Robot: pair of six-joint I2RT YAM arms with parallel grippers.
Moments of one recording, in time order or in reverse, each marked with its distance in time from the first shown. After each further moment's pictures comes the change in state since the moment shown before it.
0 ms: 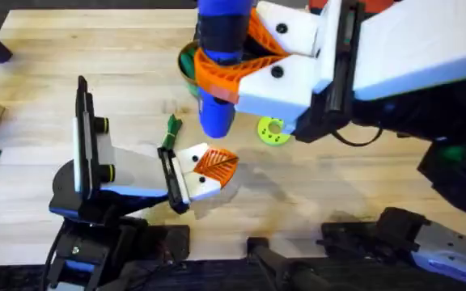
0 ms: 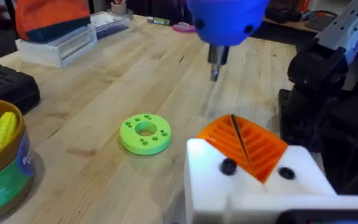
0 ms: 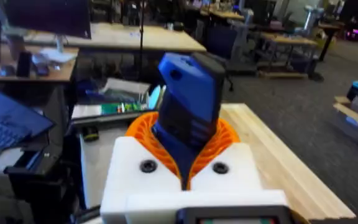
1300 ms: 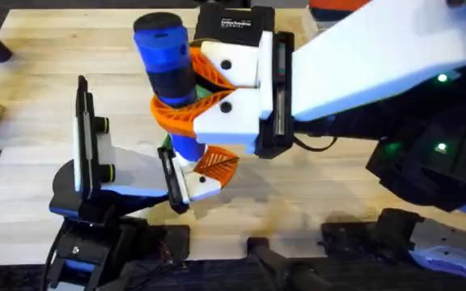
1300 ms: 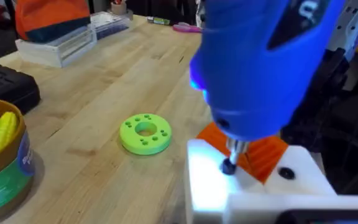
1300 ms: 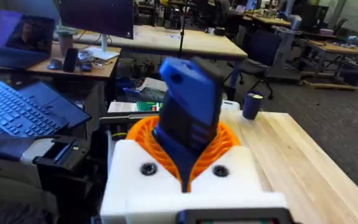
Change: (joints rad) left arm 0.000 0.000 0.000 0.000 0.000 0.000; right arm 0.087 0.156 -0.011 0.138 -0.071 -0.002
